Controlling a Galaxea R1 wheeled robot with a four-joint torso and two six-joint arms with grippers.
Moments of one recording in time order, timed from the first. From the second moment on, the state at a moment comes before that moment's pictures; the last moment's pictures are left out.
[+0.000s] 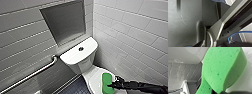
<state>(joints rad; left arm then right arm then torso) 1.42 2.83 -2.33 1.07 -0.22 -0.86 -0.55 2.45 -1.75 0.21 -0.25 0.17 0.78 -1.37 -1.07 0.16</state>
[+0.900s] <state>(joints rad) 1.42 2.83 -2.33 1.07 -0.22 -0.86 -0.49 2.86 -2.10 0.16 -0.37 0.18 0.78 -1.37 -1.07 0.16</state>
